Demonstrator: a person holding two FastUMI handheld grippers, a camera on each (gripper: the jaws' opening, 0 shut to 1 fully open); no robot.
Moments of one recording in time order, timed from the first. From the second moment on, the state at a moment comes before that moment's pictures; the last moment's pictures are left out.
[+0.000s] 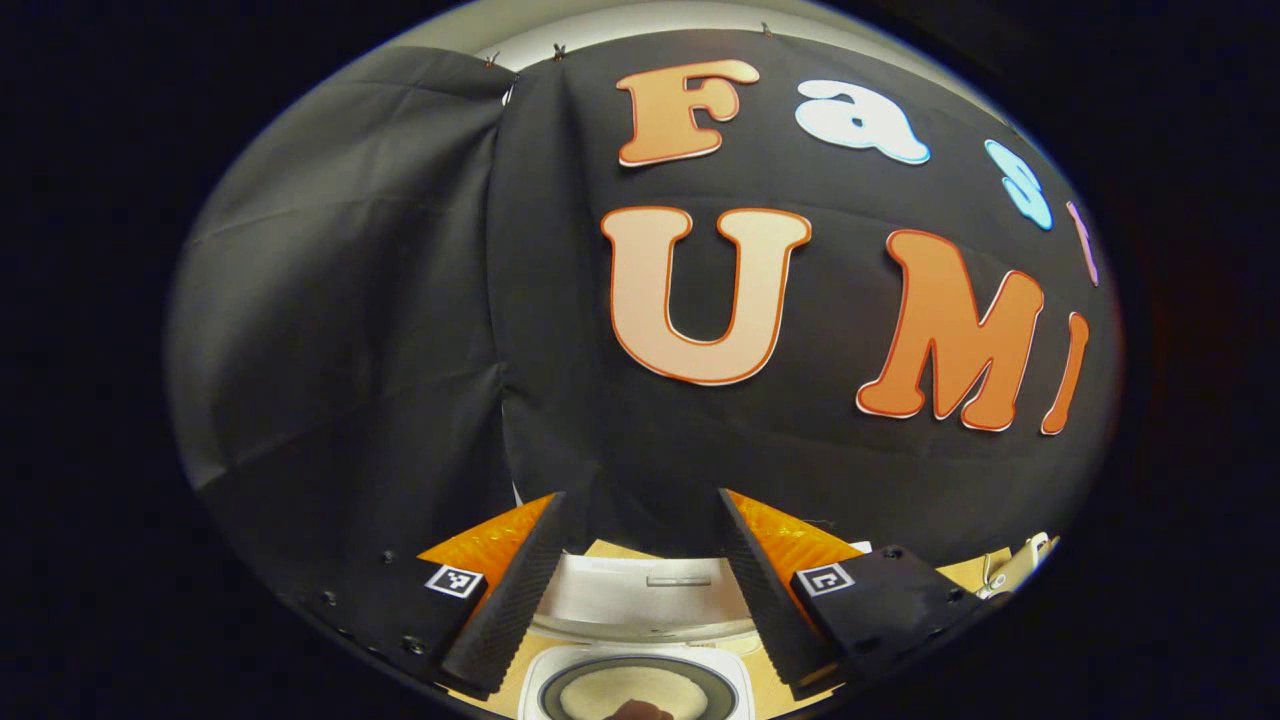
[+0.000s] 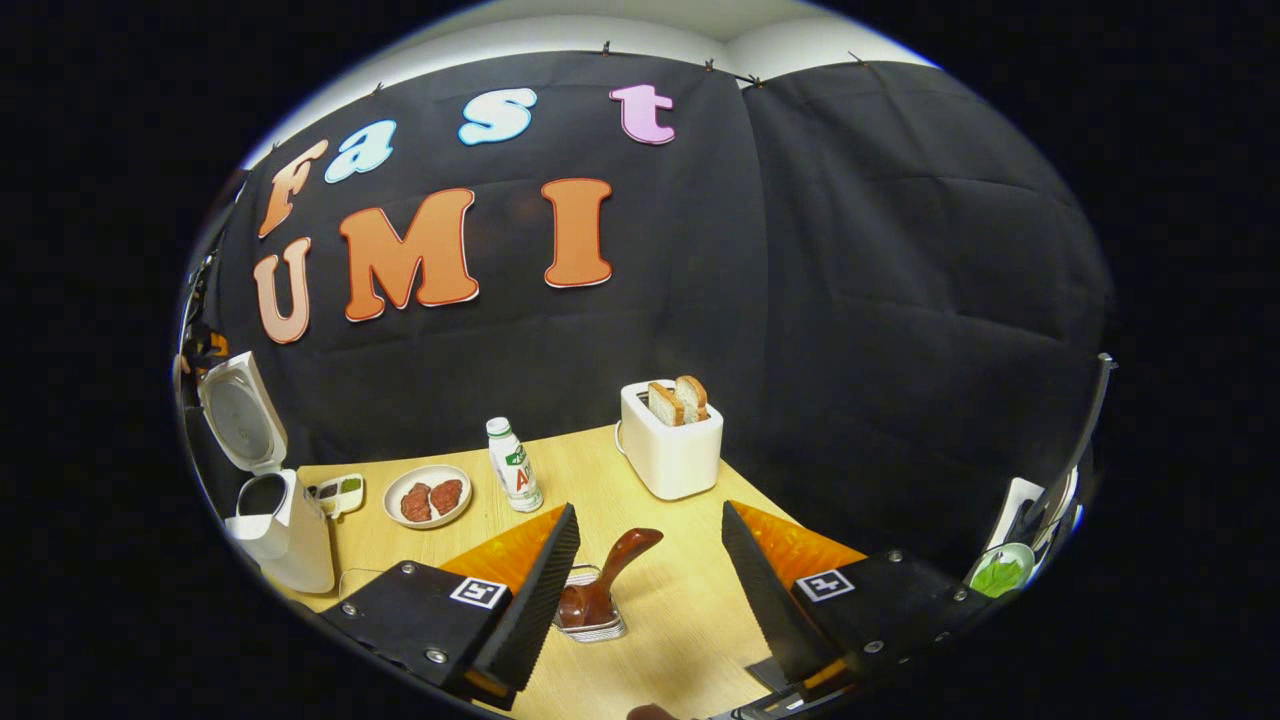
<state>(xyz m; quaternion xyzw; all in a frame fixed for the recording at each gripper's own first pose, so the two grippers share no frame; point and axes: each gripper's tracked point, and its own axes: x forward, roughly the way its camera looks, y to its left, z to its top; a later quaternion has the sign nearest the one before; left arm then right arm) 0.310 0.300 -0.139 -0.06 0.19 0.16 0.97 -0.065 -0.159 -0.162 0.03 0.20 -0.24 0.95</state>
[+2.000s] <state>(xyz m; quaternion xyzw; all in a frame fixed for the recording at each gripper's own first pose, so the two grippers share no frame) 0.099 0.200 -0.329 -0.10 0.56 0.15 0.81 -0.031 -0.123 -0.181 0.04 0.20 -0.10 0.97</state>
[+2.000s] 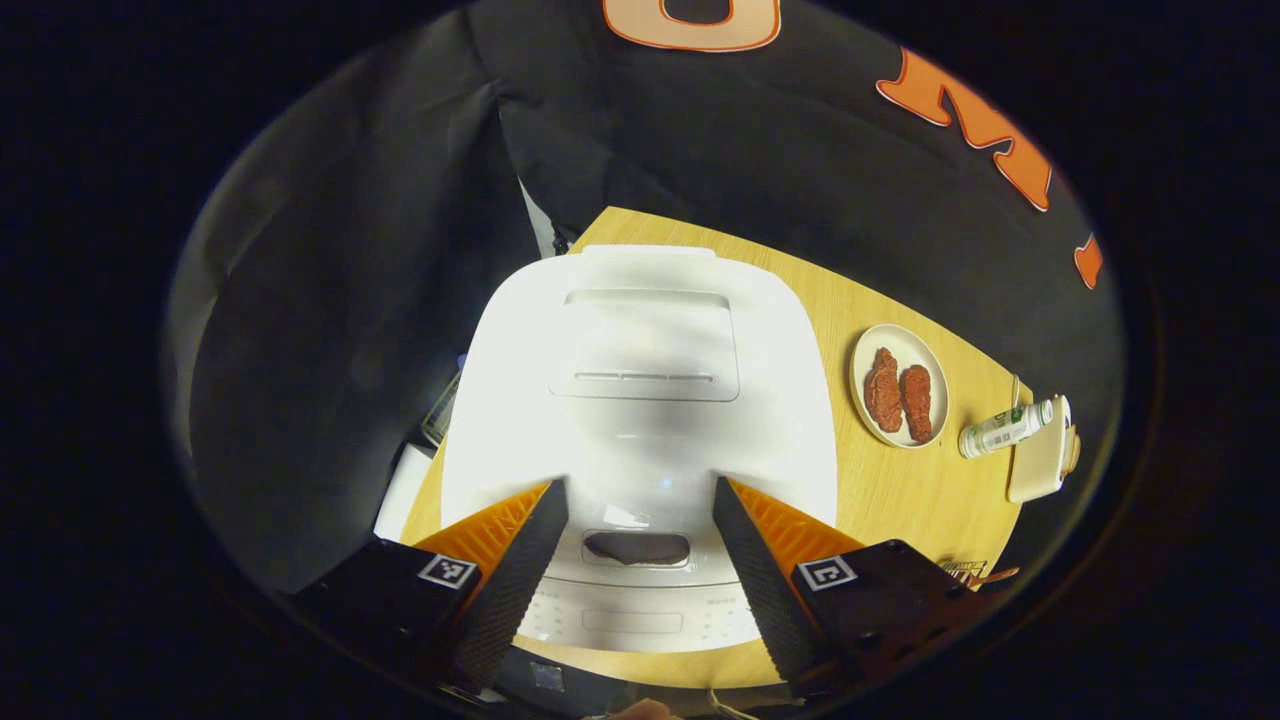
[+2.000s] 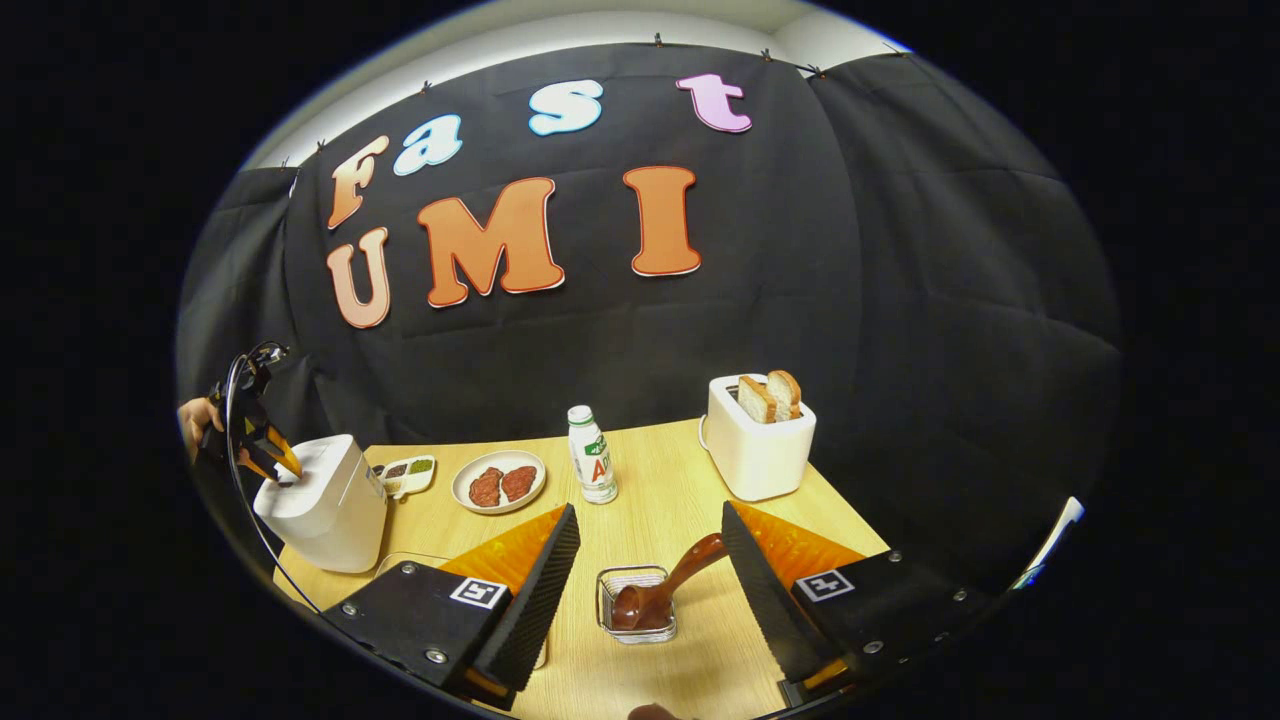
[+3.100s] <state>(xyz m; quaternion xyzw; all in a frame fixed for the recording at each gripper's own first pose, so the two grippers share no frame) 0.029 0.130 -0.046 -0.03 0.05 0.05 1.00 0.029 -0.038 -0.062 0.01 0.02 0.03 1.00</state>
